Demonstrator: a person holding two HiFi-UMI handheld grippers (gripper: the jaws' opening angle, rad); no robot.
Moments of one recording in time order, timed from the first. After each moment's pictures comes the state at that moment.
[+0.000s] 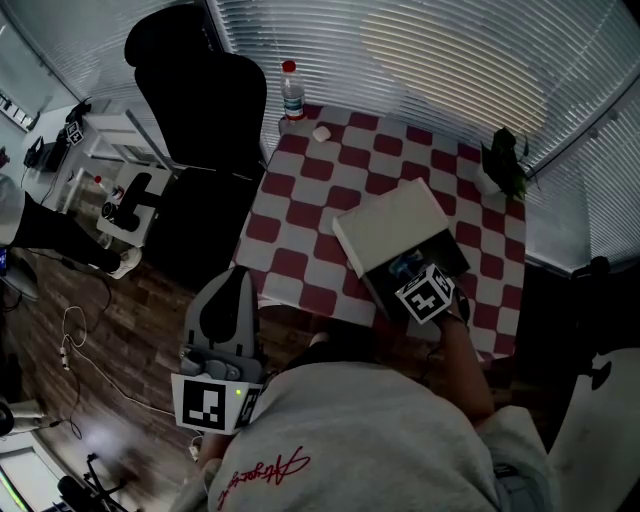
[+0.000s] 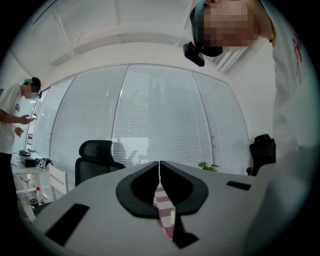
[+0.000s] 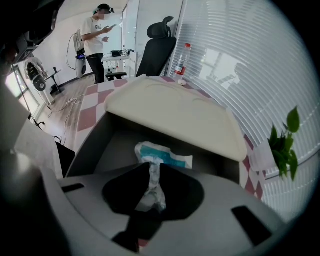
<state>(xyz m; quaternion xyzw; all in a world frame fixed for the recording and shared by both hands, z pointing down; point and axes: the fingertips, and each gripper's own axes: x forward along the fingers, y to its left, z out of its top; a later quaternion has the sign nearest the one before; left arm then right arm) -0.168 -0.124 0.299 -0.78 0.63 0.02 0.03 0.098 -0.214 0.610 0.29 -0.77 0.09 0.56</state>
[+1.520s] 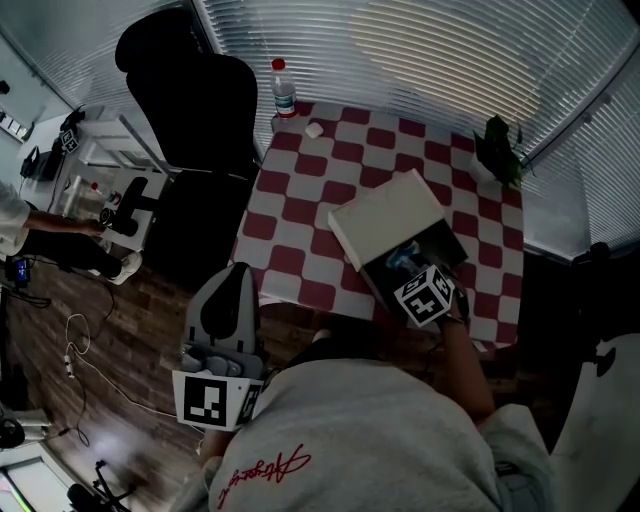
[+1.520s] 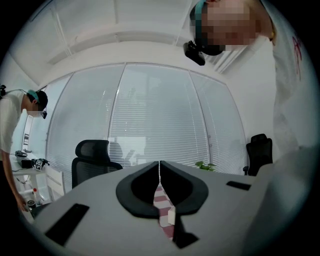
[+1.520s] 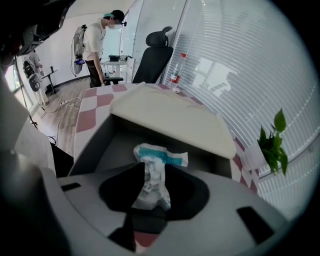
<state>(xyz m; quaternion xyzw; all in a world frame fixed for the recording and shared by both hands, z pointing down) -0.157 -0.123 0.302 -0.80 0.61 0.01 0.02 0.101 -0.209 0.600 0.33 -0.78 0.06 0.54</state>
